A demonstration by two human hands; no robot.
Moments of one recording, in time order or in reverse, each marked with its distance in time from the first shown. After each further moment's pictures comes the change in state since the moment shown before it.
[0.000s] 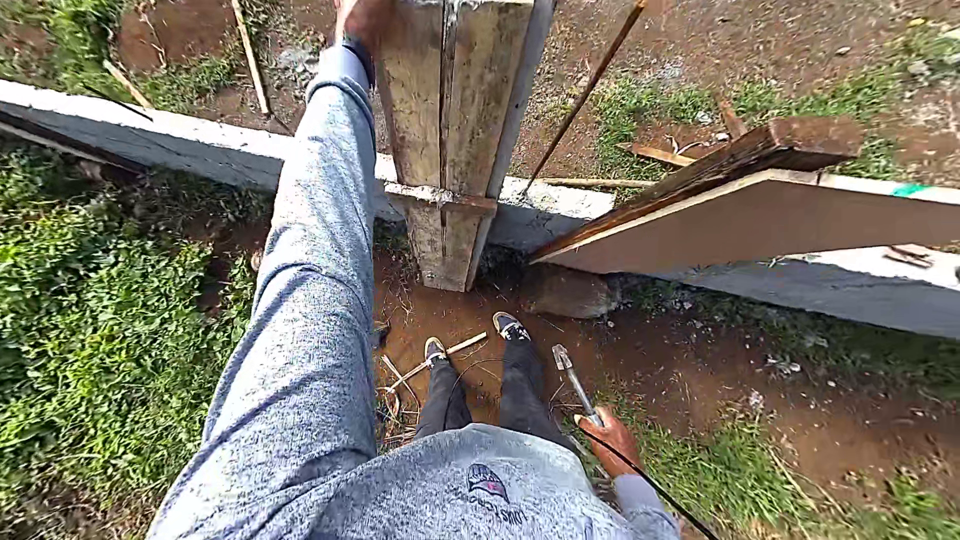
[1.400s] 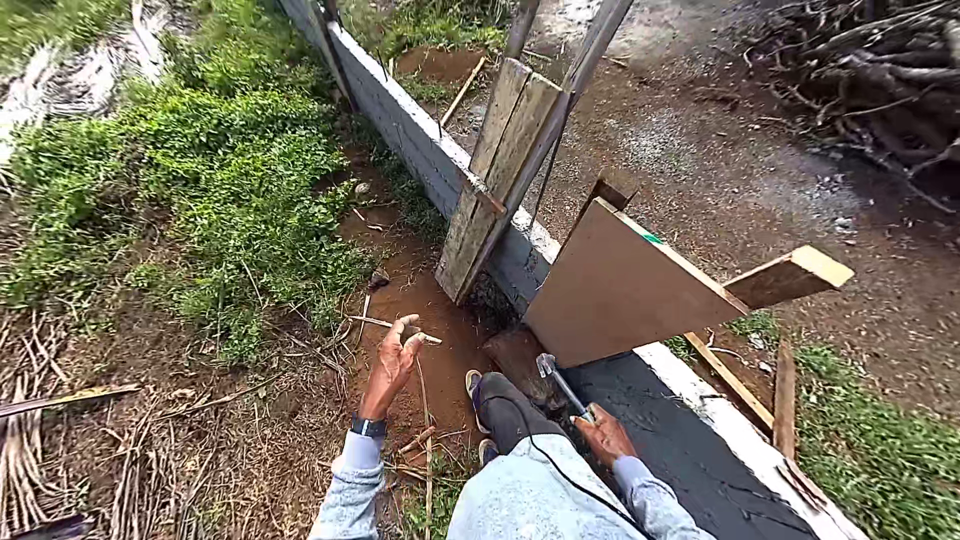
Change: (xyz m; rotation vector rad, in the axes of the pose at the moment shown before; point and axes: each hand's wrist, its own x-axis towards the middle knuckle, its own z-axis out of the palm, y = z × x) left_hand -0.767 0.130 0.318 -0.220 0.535 -0.393; right_hand 0.204 0.156 -0.330 -0.579 -0.156 -0.720
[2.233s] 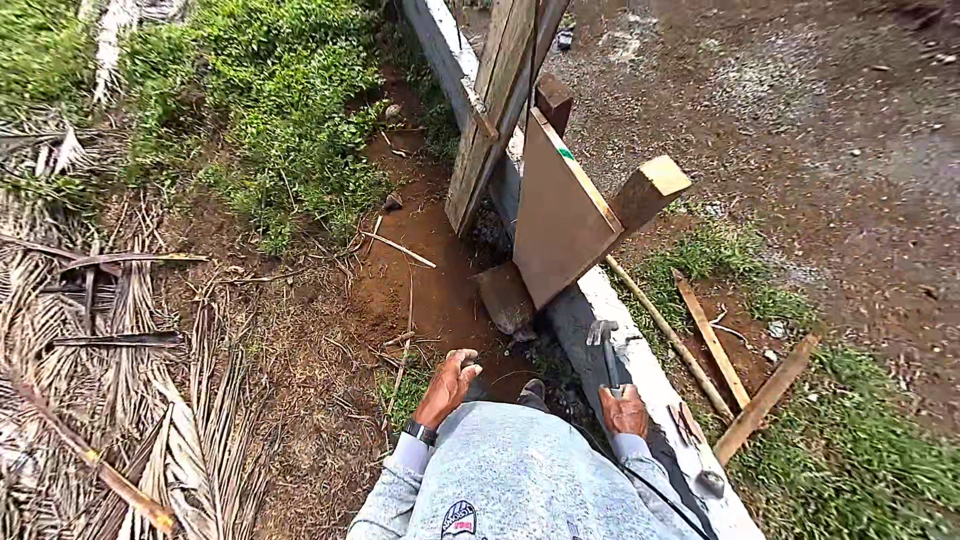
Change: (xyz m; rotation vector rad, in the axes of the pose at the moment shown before) left_hand -0.254 0.084 0.343 0.051 -0.197 -0.347; right_hand -0.013 0.272 -0.122 0.028 0.145 0.109
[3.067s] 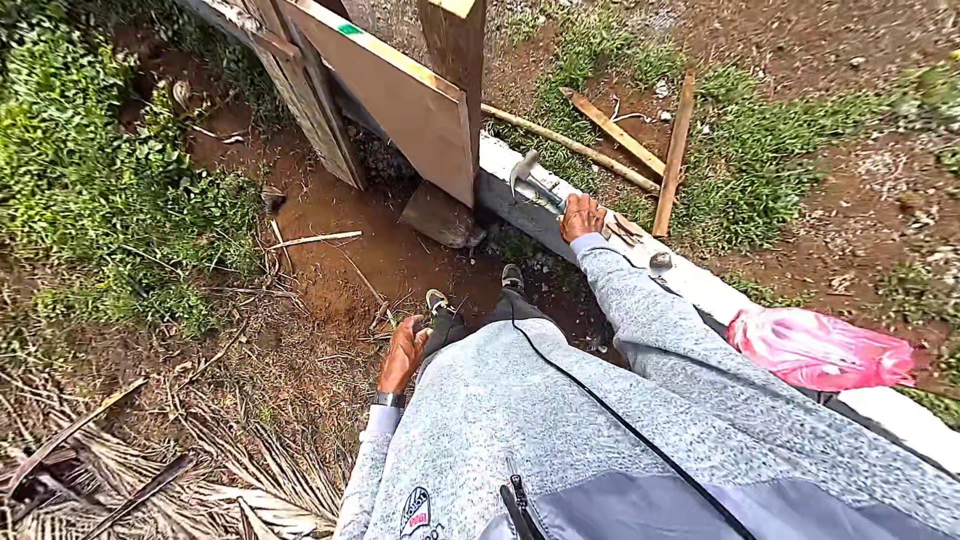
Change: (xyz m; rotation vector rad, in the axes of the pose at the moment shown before) left_hand 0.030 -0.061 -0.024 0.405 -0.342 0.018; right_hand 0.096 0.009 -0.010 -0.179 0.136 -0.037
